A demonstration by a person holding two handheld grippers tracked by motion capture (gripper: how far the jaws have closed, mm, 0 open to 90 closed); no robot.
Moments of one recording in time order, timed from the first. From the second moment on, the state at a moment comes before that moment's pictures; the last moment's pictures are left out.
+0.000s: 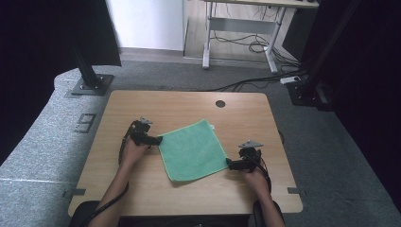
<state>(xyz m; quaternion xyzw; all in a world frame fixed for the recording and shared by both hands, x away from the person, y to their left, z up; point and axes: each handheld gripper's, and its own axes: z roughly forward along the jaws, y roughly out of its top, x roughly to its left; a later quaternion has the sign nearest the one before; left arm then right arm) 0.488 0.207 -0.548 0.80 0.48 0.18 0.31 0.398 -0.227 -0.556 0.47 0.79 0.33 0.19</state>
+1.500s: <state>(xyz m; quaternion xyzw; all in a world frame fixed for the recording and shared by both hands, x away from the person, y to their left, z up) 0.486 0.205 -0.549 0.80 0.49 0.18 0.31 0.348 -0.070 -0.535 0.25 0.89 0.38 0.03</state>
